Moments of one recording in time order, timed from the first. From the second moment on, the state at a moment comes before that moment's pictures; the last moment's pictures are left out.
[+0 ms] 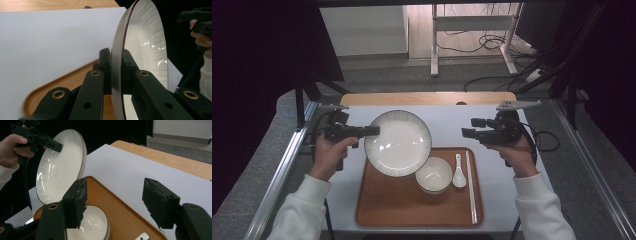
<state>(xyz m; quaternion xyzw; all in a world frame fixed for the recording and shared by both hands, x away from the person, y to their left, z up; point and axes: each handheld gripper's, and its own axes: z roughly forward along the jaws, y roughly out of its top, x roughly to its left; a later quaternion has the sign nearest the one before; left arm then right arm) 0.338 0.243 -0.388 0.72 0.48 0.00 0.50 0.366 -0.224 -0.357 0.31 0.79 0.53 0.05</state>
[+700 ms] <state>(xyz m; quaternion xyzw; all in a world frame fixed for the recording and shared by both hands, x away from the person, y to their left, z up) 0.307 0.283 -0.442 0.75 0.50 -0.02 0.43 0.346 -0.263 -0.371 0.34 0.81 0.47 0.08</state>
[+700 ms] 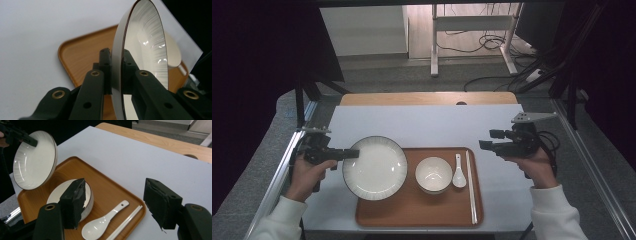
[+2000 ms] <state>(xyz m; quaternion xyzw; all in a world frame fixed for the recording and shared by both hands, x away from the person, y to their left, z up) 0.337 0.247 -0.518 0.79 0.52 0.00 0.33 0.363 -0.269 -0.394 0.37 0.83 0.41 0.09</state>
